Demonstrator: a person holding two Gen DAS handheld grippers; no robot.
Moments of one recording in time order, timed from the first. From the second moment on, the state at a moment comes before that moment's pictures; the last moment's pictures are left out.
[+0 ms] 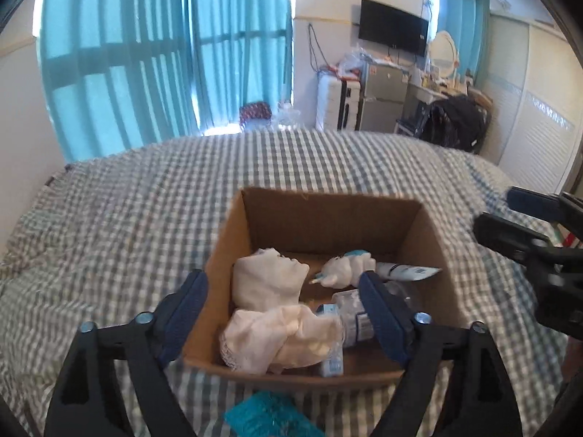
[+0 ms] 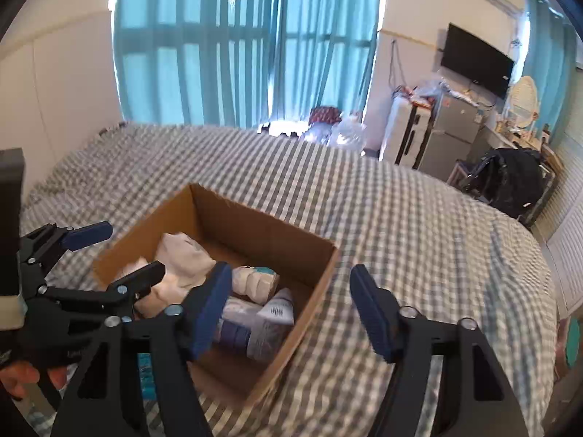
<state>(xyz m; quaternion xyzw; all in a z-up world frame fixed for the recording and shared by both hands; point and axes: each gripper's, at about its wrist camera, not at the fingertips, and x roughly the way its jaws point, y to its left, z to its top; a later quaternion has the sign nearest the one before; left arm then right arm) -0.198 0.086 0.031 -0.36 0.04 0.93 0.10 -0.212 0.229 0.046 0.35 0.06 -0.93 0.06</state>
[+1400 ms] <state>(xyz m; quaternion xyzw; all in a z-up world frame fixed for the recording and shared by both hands) -0.038 -0.037 -0.068 -0.38 0.02 0.92 -0.06 -0.061 0.092 -0.143 0.51 0.01 -0.86 0.08</state>
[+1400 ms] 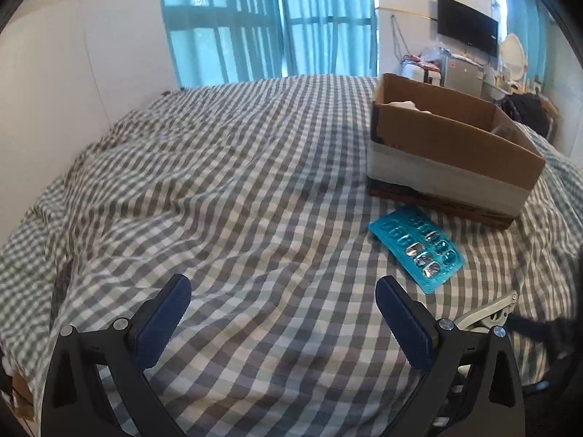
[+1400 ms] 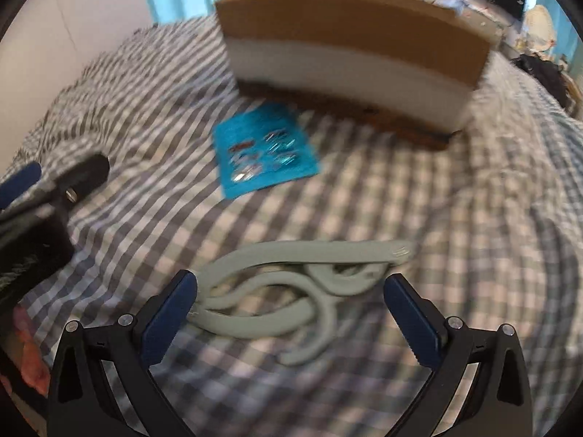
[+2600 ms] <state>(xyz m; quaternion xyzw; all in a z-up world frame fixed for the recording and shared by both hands) -0.138 0.056 -0.111 -0.47 -0.04 0.88 0.01 -0.087 0.207 -0.096 0.44 0.04 -0.89 0.06</state>
